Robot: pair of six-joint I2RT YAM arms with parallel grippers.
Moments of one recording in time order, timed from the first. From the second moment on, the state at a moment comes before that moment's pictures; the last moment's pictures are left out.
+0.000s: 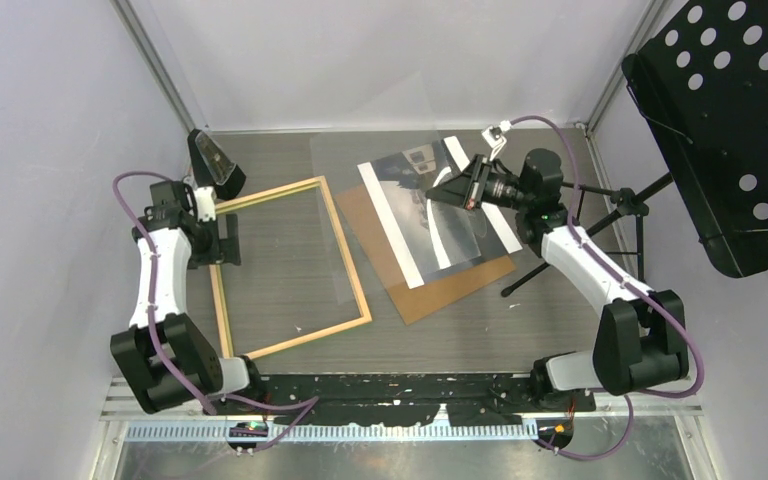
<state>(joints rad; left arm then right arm) 0.33 1.29 1.09 -0.90 0.10 0.17 0.20 1.37 0.95 0.34 -0.96 0.88</state>
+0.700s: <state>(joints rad) 0.37 1.61 1.10 -0.91 0.11 0.20 0.29 1.34 0.80 0.61 -0.92 0.97</state>
